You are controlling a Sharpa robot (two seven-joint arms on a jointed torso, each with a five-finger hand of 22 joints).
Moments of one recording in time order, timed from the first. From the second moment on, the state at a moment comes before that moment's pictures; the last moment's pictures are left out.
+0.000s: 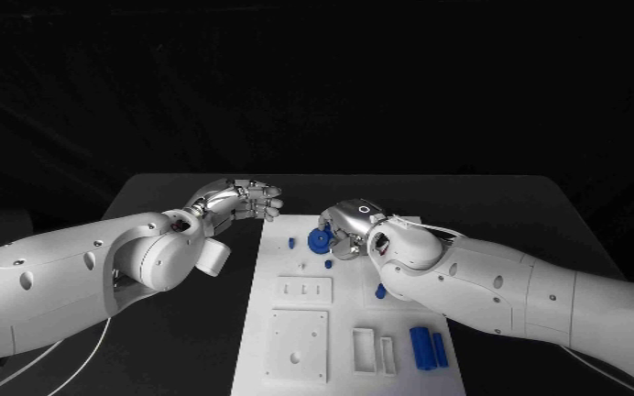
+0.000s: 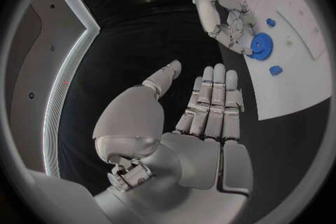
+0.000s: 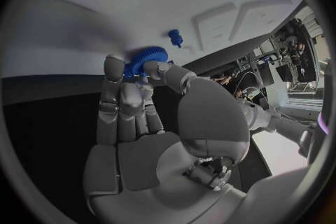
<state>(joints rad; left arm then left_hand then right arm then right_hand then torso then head) 1.38 -0.89 -0.16 1.50 -0.06 -0.19 0.25 1.03 -0.04 0.45 -0.26 0.17 0.69 0.19 0.42 0.37 1.11 0.14 0.15 0.07 0.91 0.12 0.44 0.55 0.04 0.72 0.02 0.40 1.31 1.24 -0.47 -0.10 1.24 -1.72 -0.37 -0.24 1.12 -0.20 0.79 -0.22 0.48 0.83 0.14 0.26 0.45 1.06 0.05 1.16 1.10 1.30 -0.07 1.28 0.97 0.24 1.43 -0.02 0.40 1.31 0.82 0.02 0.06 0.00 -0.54</state>
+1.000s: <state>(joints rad) 1.38 -0.89 -0.16 1.49 -0.06 -0.19 0.25 1.03 -0.04 0.45 -0.27 0.17 0.69 0.18 0.42 0.37 1.11 0.14 0.15 0.07 0.91 0.12 0.44 0.55 0.04 0.72 0.02 0.40 1.31 1.24 -0.51 -0.10 1.26 -1.71 -0.34 -0.24 1.09 -0.18 0.82 -0.24 0.52 0.84 0.14 0.26 0.45 1.07 0.05 1.17 1.10 1.30 -0.07 1.27 0.98 0.24 1.43 -0.02 0.40 1.31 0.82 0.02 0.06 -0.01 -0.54</state>
